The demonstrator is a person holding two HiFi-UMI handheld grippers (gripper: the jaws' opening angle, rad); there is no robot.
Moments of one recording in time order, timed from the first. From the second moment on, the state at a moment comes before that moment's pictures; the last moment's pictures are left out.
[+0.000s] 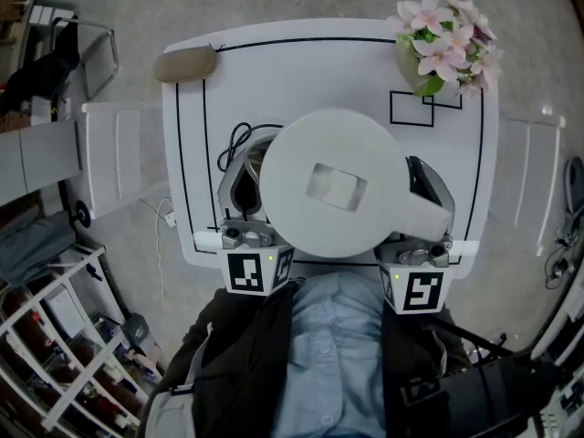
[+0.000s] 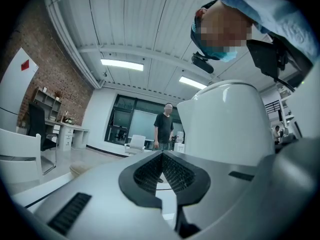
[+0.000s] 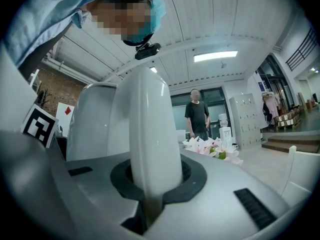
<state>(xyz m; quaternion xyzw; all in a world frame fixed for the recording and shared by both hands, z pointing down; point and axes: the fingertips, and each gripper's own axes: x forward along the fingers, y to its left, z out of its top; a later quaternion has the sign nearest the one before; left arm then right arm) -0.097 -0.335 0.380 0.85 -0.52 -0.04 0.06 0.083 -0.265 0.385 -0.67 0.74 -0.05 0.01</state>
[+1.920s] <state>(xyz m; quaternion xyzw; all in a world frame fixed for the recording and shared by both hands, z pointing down) -0.130 -0.222 0.249 0.83 -0.54 -0.13 -0.02 0.059 -0.179 0.273 -0.64 0.77 0.02 0.05</state>
